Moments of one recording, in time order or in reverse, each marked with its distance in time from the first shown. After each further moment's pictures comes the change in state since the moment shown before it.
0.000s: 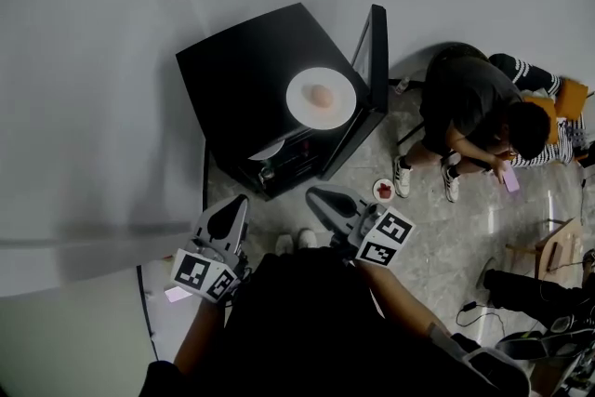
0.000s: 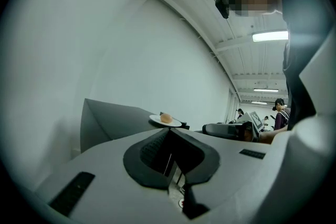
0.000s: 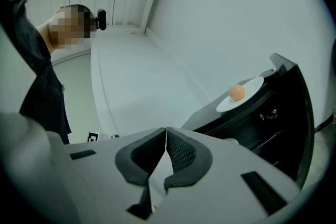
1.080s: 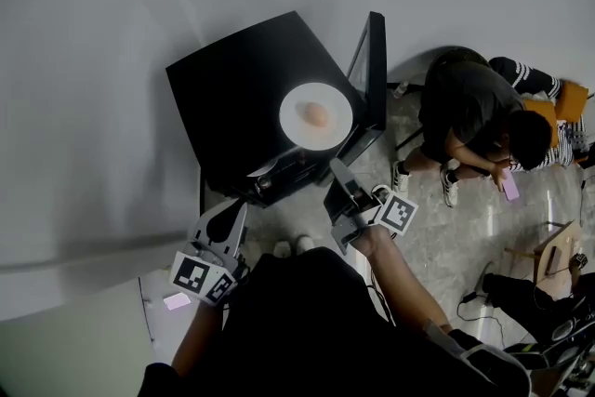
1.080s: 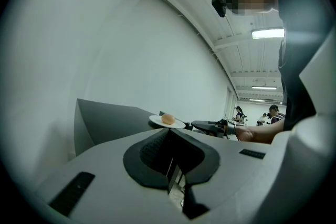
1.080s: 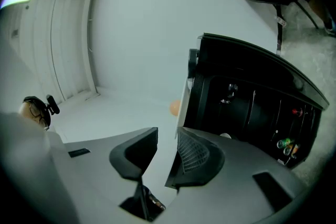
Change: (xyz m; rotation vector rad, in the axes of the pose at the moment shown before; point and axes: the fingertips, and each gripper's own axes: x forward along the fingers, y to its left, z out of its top) left arm 0.040 0.012 0.006 0.020 0.013 -0.020; right arm -0.008 -0.132 0.040 0.714 -0.343 -0.148
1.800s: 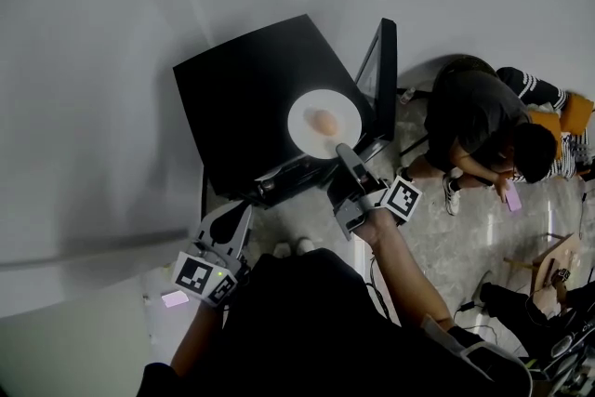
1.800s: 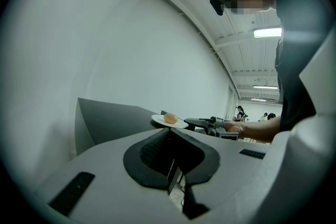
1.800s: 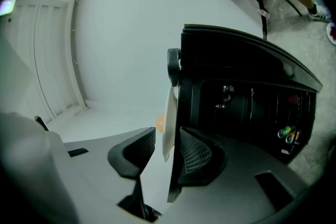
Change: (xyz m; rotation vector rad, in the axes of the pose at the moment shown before) left arm 0.007 0.008 -0.001 0.009 0.009 0.009; right arm 0.030 -0.031 0.028 0.149 -0.043 -0.080
